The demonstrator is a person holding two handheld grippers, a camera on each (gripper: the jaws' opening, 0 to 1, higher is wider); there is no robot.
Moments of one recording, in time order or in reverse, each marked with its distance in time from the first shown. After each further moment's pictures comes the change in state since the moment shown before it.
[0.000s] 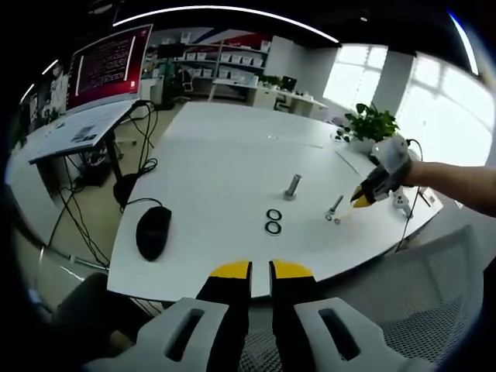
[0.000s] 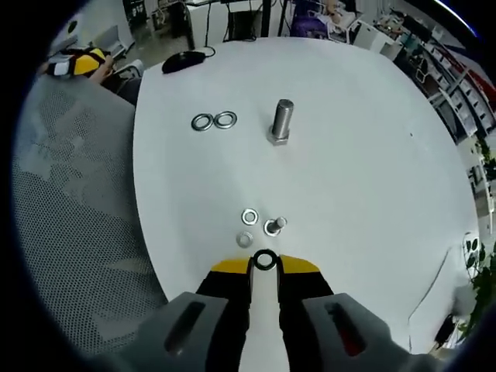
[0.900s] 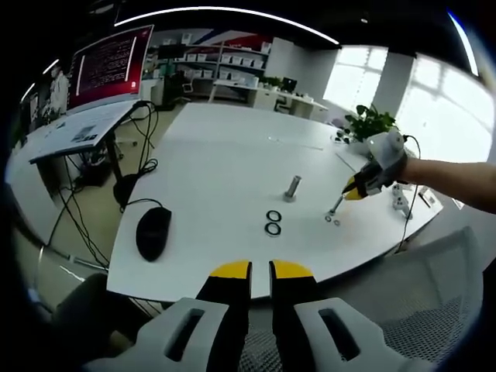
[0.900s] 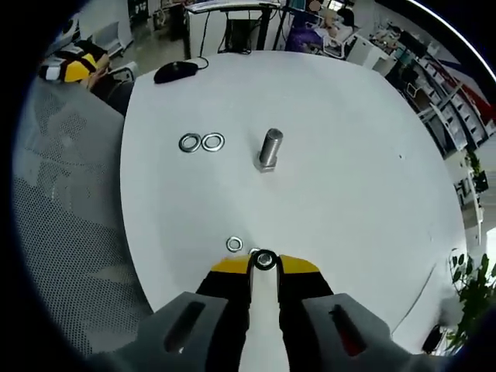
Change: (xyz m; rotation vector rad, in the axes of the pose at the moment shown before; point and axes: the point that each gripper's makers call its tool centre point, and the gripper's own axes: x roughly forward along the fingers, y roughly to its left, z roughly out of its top) left arm 0.000 -0.001 0.000 0.000 -0.003 -0.002; right arm 0.007 -0.012 0.025 -0.037 -0.036 -0.076
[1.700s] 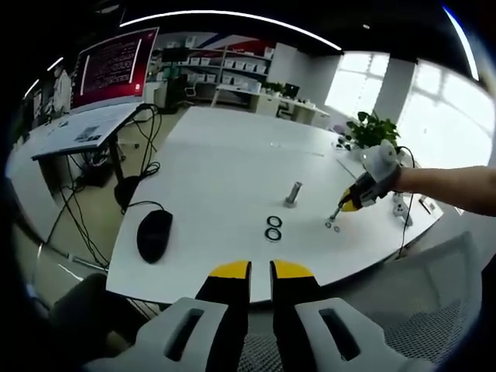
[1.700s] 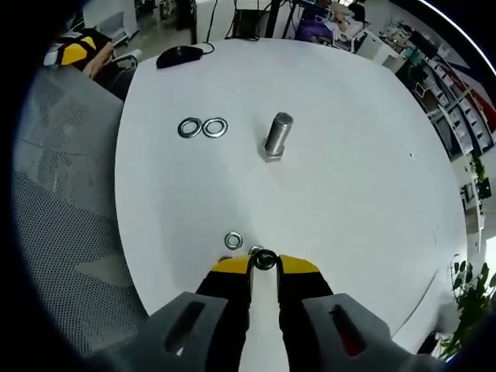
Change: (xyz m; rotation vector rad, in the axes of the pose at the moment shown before) left arm -0.002 0.000 0.005 -0.017 -0.041 0.005; right arm 0.021 0.001 -0.010 -0.038 0.044 0.021
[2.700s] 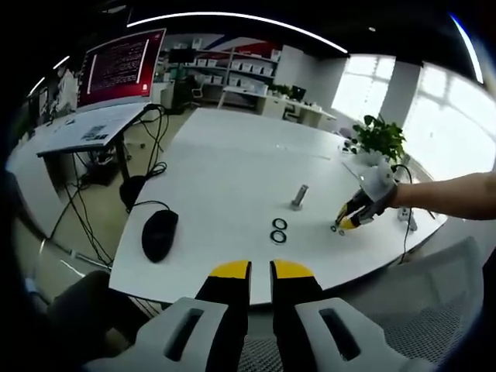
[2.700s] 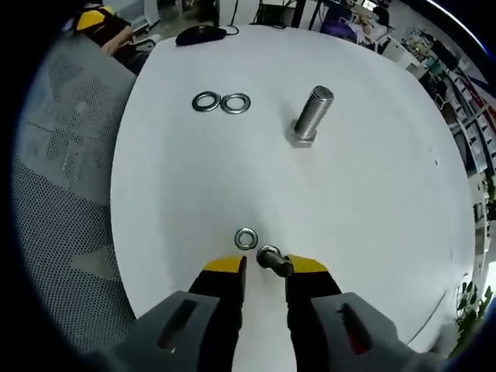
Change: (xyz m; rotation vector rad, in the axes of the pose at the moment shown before) left arm 0.000 0.005 0.001 -0.025 -0.012 0.034; right arm 0.035 0.018 -0.010 -0.097 0.013 0.068
